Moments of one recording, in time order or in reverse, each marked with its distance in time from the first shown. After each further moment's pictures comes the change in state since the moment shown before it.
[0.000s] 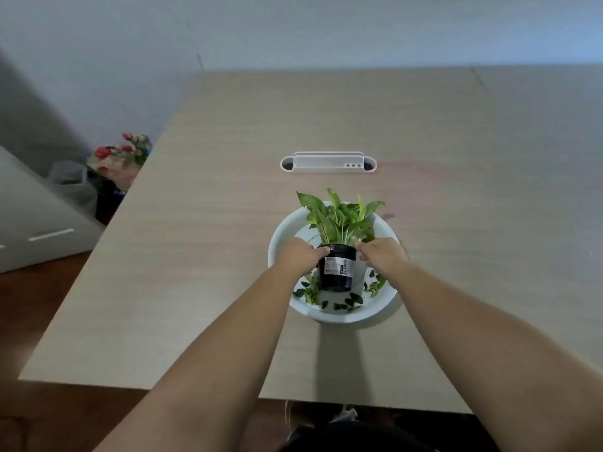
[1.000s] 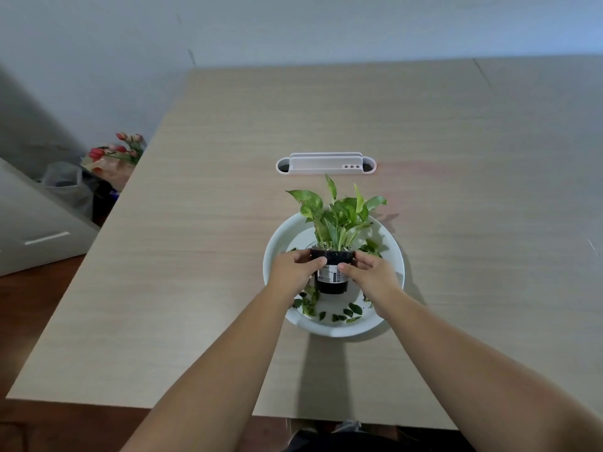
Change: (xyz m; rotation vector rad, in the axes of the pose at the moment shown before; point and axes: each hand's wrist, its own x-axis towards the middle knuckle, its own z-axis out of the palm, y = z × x) left_hand 0.014 -0.025 0.018 -0.614 0.061 0.012; right_hand -0.007 0.021 0.024 0.489 -0.124 -0.078
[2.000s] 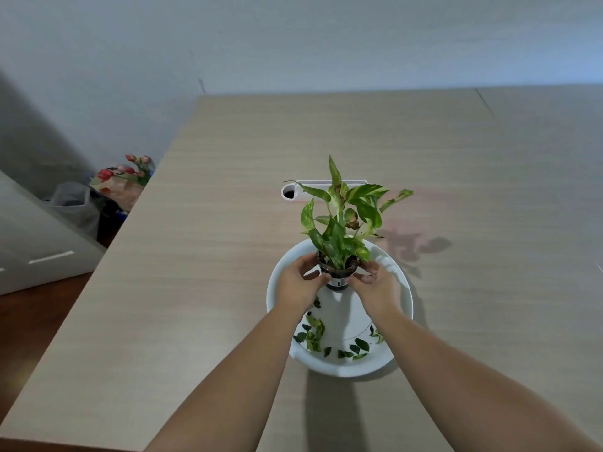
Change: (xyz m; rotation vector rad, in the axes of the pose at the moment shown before) left_hand 0.035 0.012 0.007 -0.070 0.061 0.250; right_hand 0.034 -0.018 0.008 -0.167 0.173 -0.115
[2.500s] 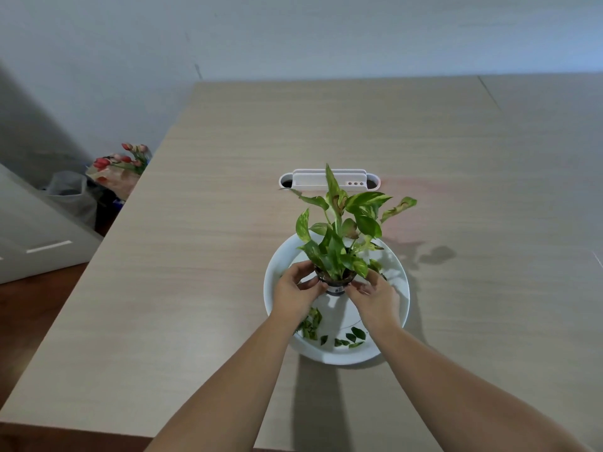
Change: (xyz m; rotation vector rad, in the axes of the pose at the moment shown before) left_hand -0.026 -0.026 -0.001 -0.200 -0.017 -0.047; right_hand -0.026 0.031 0.001 0.022 0.009 0.037
